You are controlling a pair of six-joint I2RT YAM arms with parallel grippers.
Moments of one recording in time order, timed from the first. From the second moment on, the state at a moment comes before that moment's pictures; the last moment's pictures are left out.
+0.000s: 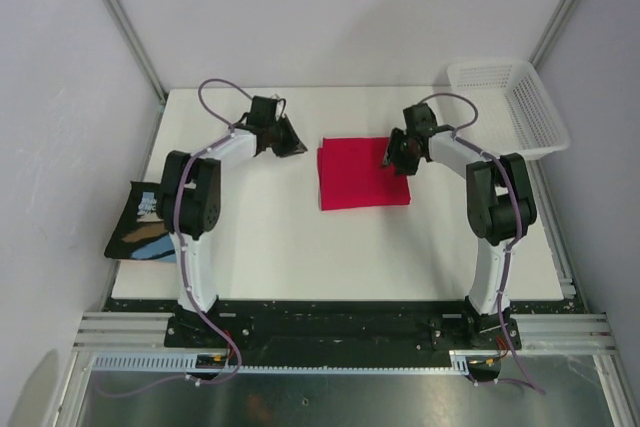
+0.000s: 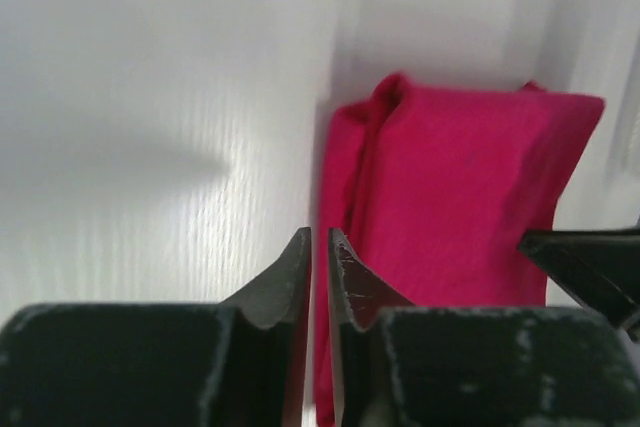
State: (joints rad) left arm -0.27 2.11 1.55 -0.23 0.28 -0.67; right arm 0.27 2.00 1.47 -0.43 -0.15 0.57
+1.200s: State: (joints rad) left arm -0.04 1.65 1.06 -0.55 -0.39 -0.47; right arm 0.11 1.77 1.11 -0.34 -0.17 0.58
